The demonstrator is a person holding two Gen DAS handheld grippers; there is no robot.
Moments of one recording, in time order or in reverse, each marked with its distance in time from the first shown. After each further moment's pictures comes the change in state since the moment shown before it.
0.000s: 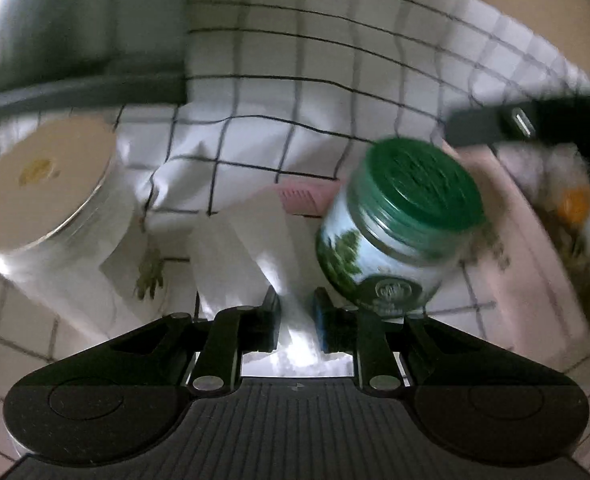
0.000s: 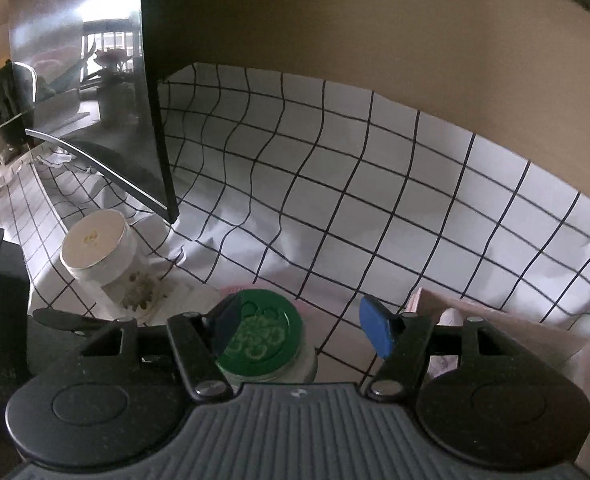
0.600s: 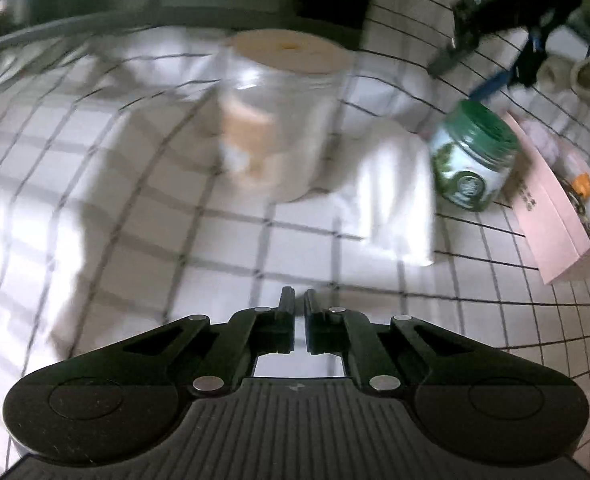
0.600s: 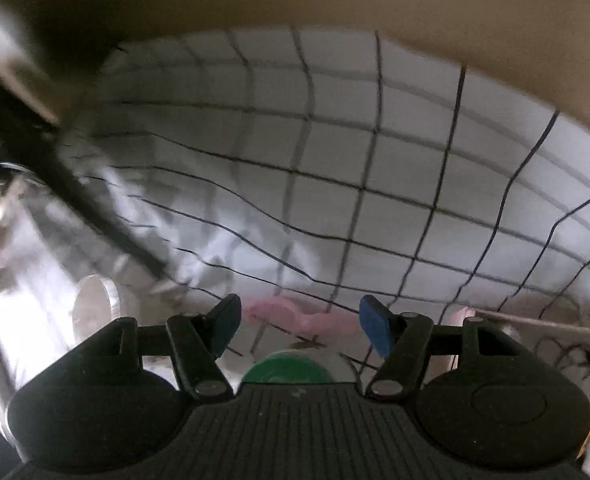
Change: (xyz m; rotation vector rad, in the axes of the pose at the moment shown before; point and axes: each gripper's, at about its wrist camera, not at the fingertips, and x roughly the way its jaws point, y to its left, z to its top) left arm -0.076 0.089 -0.086 -0.194 0.002 0.039; right arm 0.087 -0.021 0.083 0.263 0.395 0.092
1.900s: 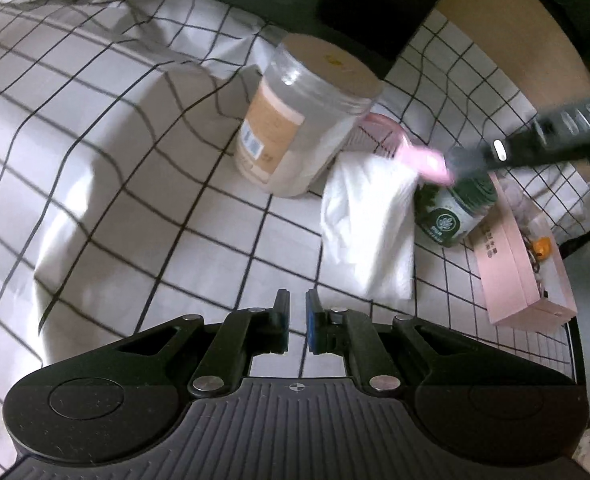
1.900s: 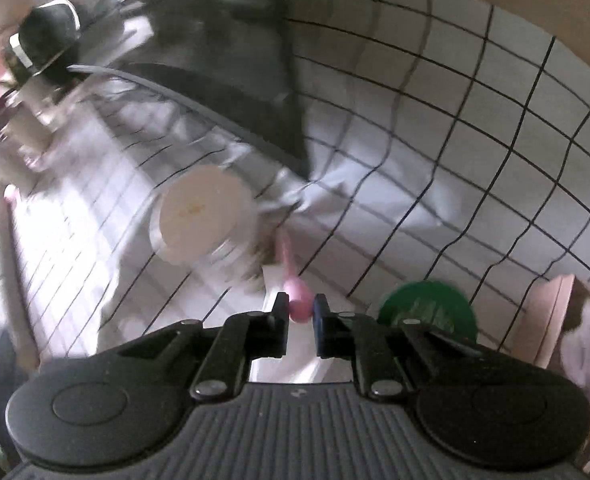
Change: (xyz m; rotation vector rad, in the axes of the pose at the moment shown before) left arm -0.011 0.026 -0.002 -0.204 0.005 -0.169; right arm -0.026 0.088 -0.077 -0.278 0.009 0.083
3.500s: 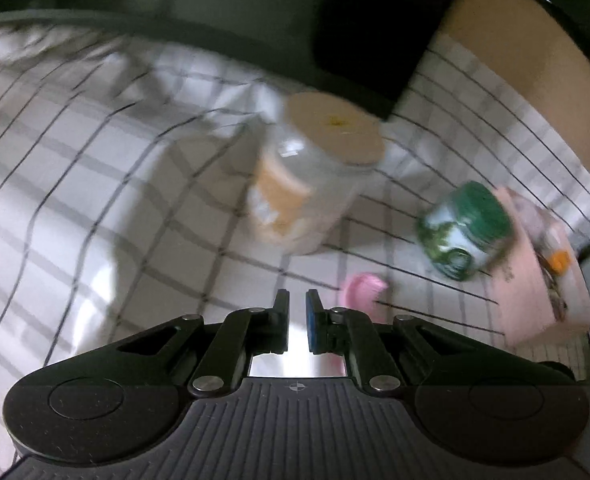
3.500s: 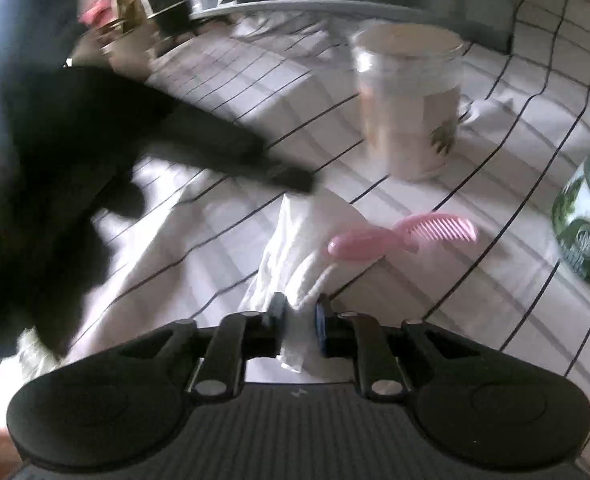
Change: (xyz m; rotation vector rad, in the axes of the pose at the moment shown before) left arm -0.008 -0.017 0.036 0.100 -0.034 0.068; right arm 0.063 0.082 -0.144 -0.231 -0.152 0.153
